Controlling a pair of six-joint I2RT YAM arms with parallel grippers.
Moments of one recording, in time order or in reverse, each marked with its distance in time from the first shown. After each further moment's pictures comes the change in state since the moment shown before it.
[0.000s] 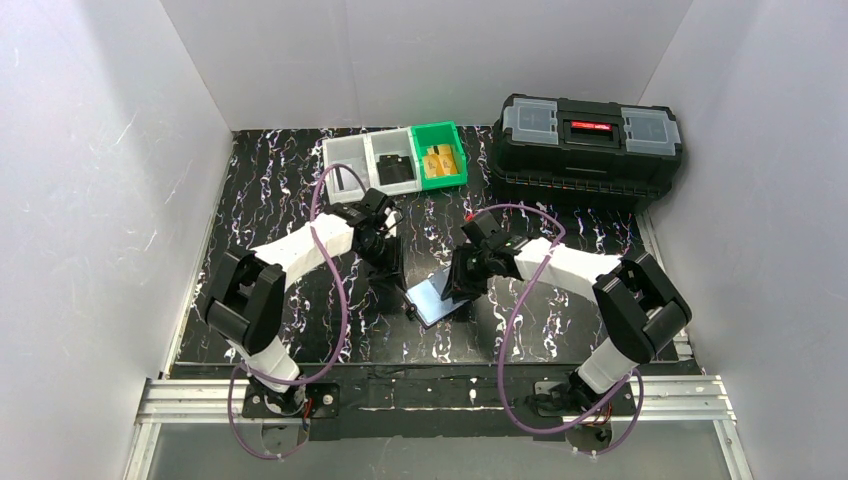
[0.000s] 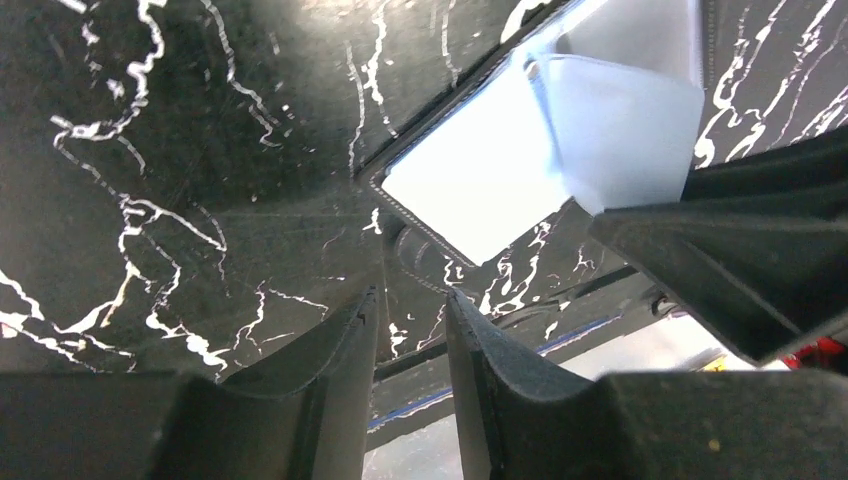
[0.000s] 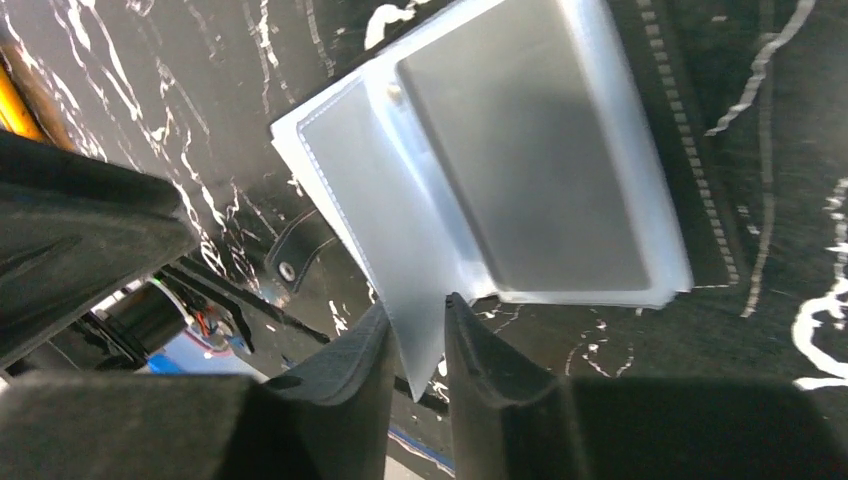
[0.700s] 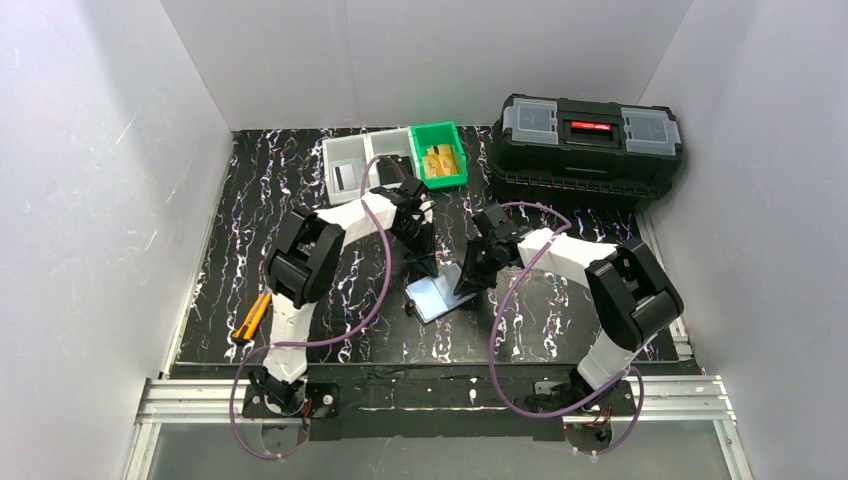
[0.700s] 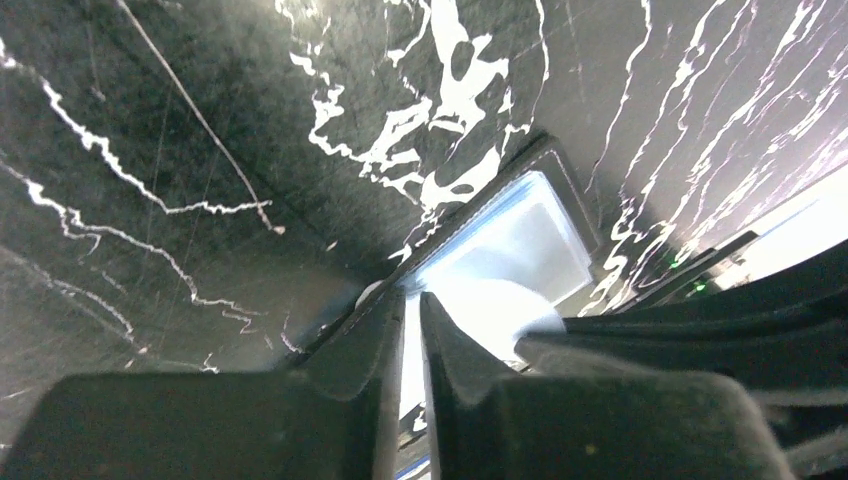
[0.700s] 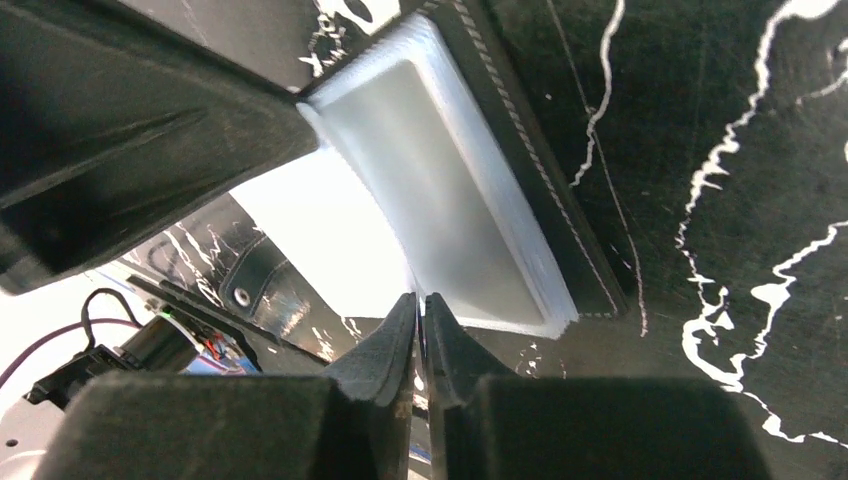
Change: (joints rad) left arm -0.040 0.435 0.331 0.100 0.130 0.009; right arm -0.094 0.071 0.052 -0.062 -0.027 -0.019
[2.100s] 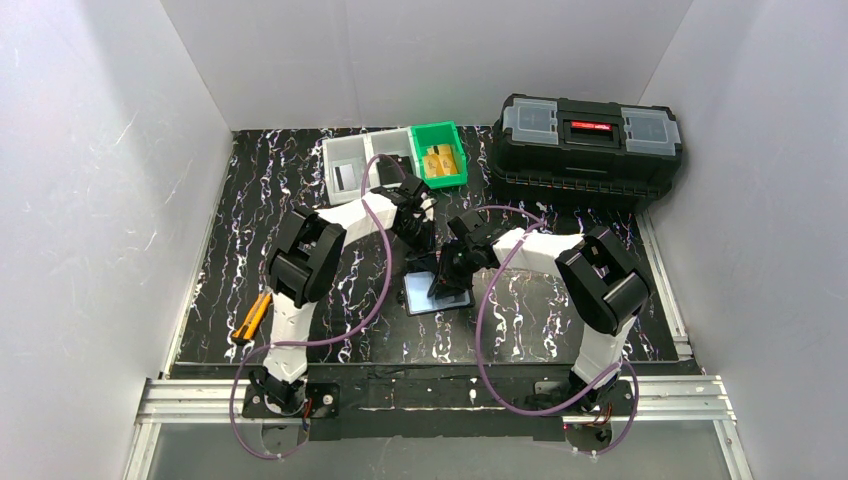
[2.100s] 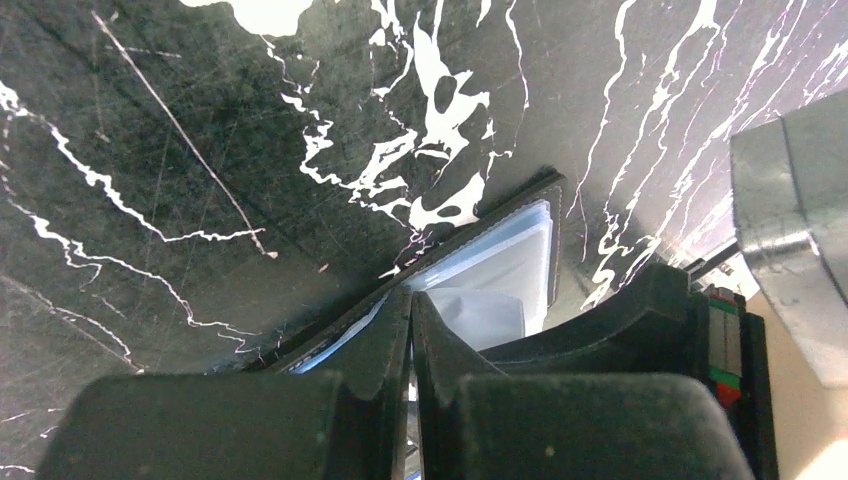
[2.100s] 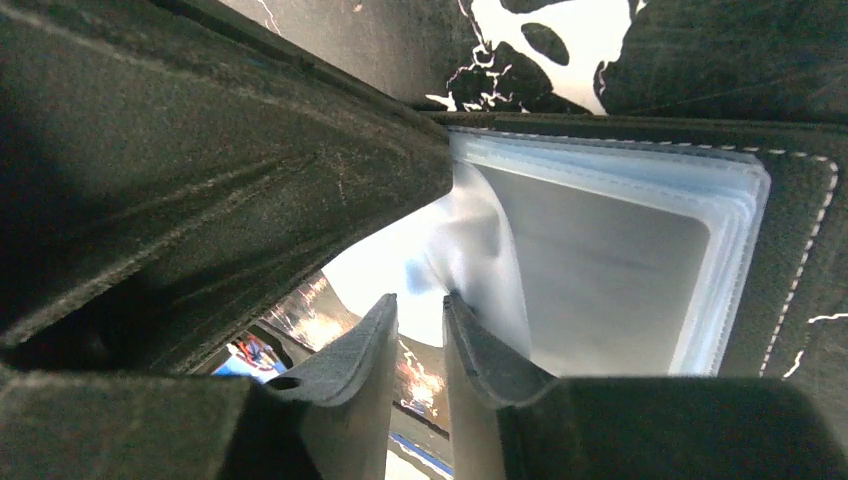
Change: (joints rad) left arm 0.000 0.006 0.012 0.010 -0.001 -0.016; right arm 0.105 0.148 0.068 0.121 -0.029 0.101
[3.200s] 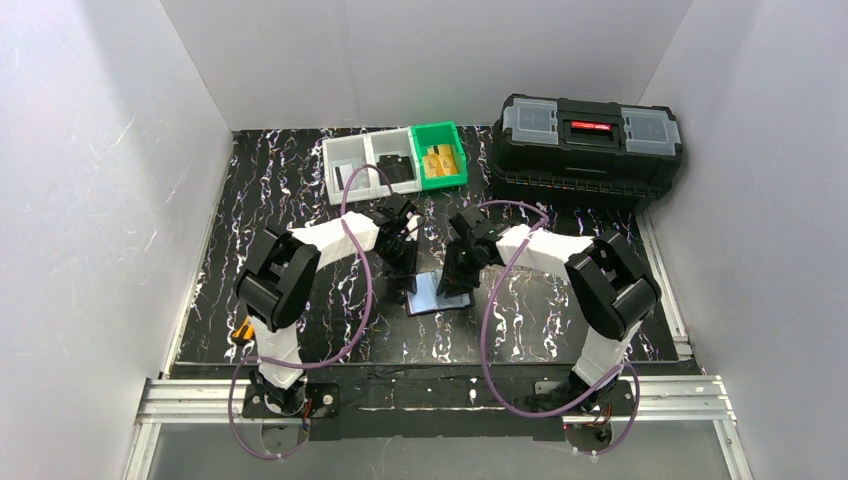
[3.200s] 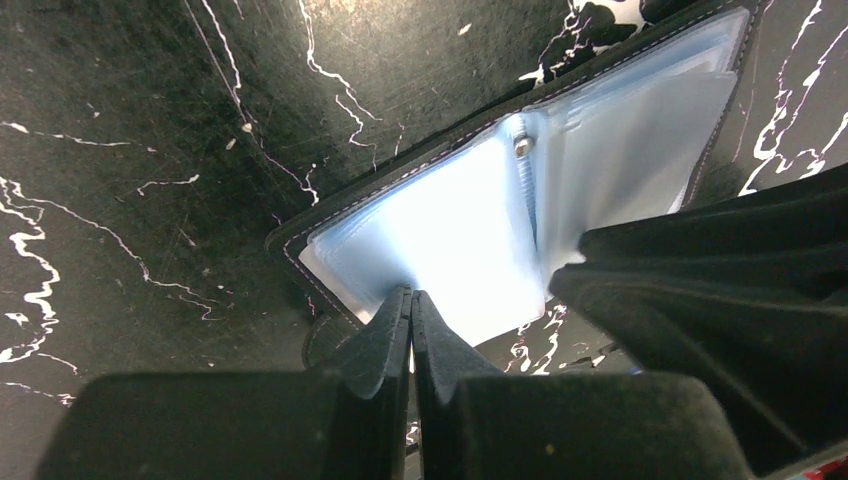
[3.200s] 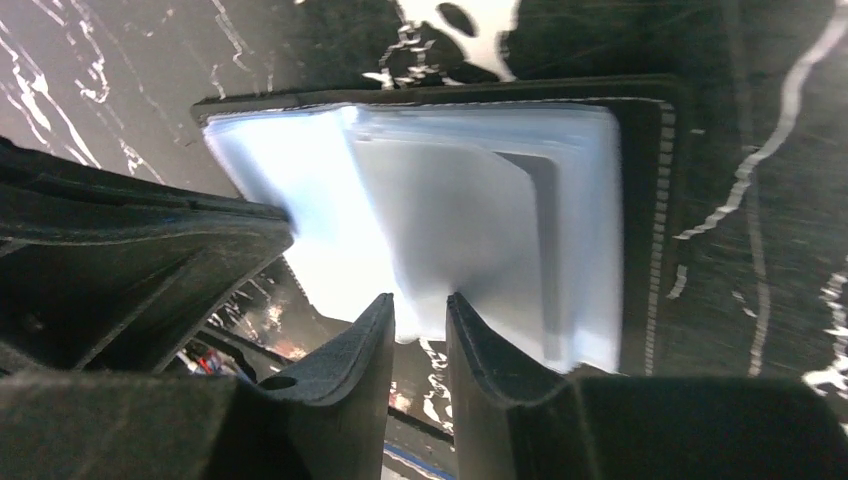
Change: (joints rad) left arm -0.019 -0.247 -0.300 0.027 -0.156 0.075; right arm -0.009 -0.056 0.027 -0.150 0.114 -0.055
